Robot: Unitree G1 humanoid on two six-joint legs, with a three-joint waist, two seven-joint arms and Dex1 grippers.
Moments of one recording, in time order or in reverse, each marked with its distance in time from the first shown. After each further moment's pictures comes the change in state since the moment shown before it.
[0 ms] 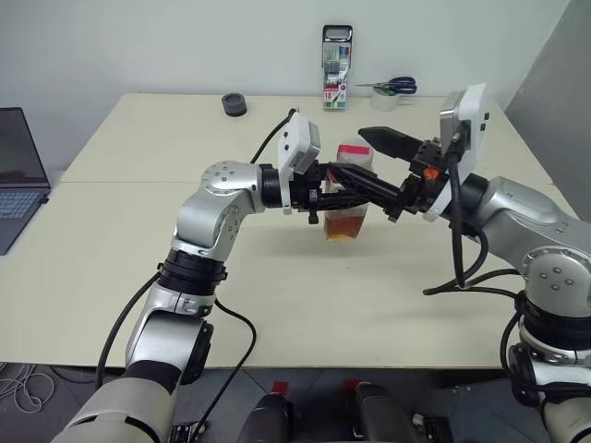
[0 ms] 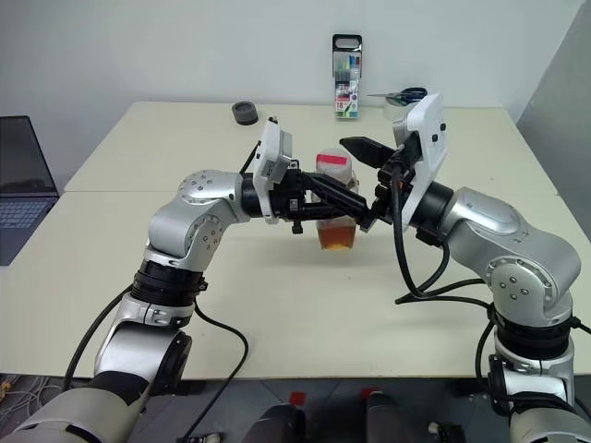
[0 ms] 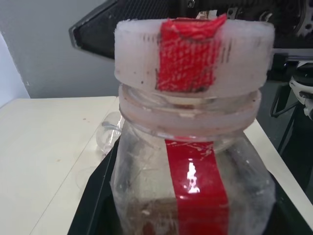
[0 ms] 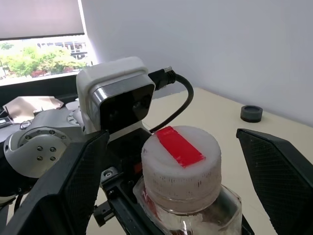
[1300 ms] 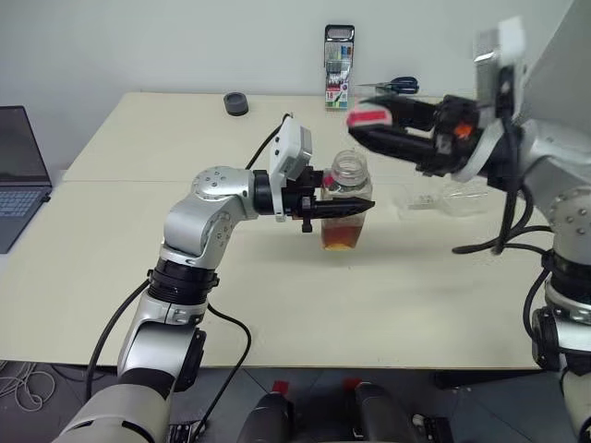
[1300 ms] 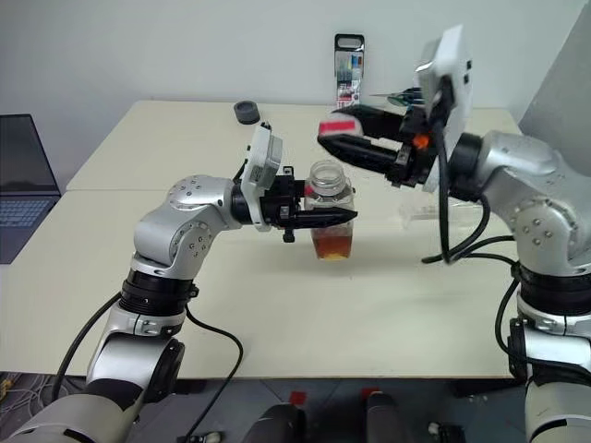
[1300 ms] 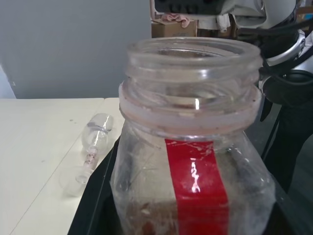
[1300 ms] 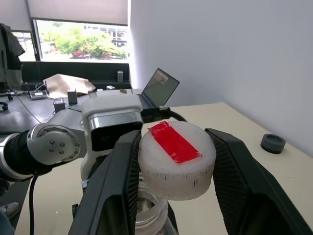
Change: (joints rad) left arm 0.050 0.029 0.019 -0.112 -0.055 0.085 -0.020; right arm -0.219 -0.153 -0.014 0.234 -0.069 -0.045 0.384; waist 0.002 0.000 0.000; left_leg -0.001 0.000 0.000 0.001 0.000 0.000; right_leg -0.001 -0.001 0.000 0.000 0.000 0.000
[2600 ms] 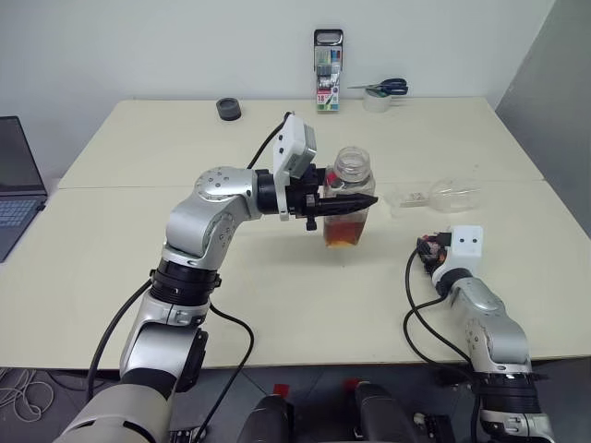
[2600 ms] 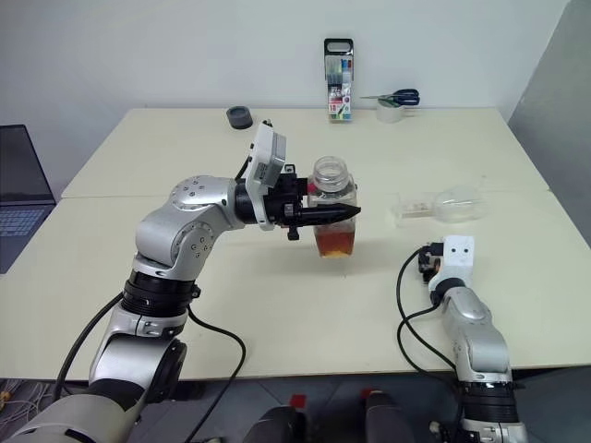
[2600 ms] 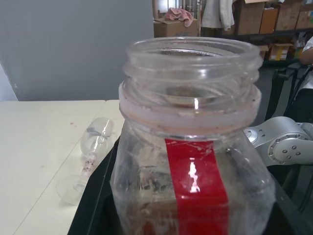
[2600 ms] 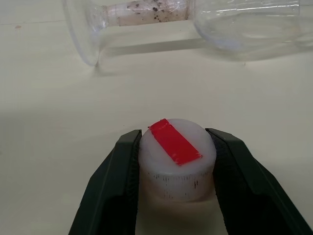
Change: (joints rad) left arm 0.000 -0.008 -0.002 -0.019 0.000 0.021 0.059; right arm 0.711 0.425 -0.042 0.216 -0.636 -0.379 -0.696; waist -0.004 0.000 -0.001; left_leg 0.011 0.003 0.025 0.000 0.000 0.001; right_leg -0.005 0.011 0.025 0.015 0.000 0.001
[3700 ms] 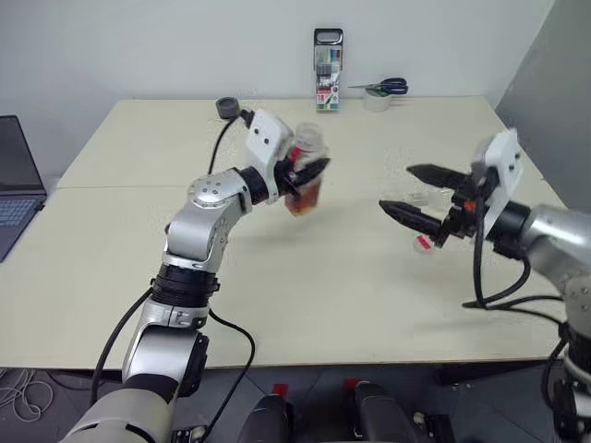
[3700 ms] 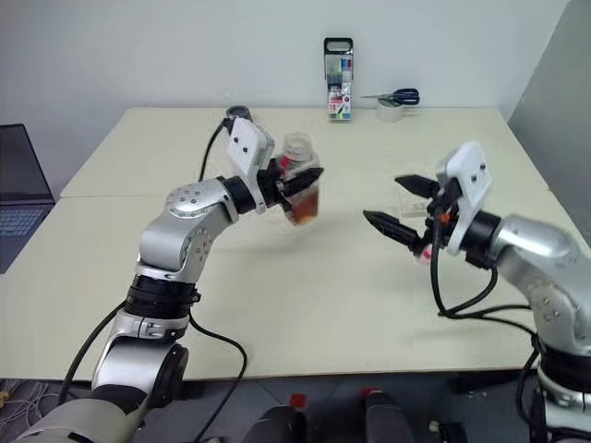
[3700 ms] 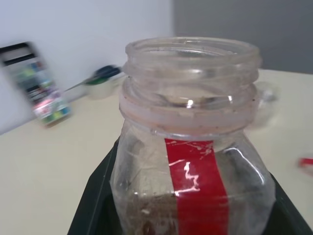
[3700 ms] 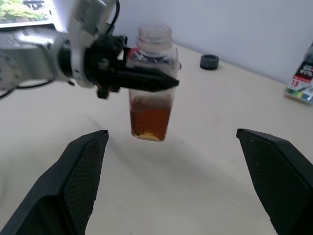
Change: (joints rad) left arm 0.038 -0.024 0.089 0.117 0.246 -0.077 0.554; right arm -0.383 -0.440 -0.084 -0.435 0.586 0.491 0.549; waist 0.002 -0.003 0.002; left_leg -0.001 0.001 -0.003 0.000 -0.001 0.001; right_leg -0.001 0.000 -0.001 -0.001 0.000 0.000
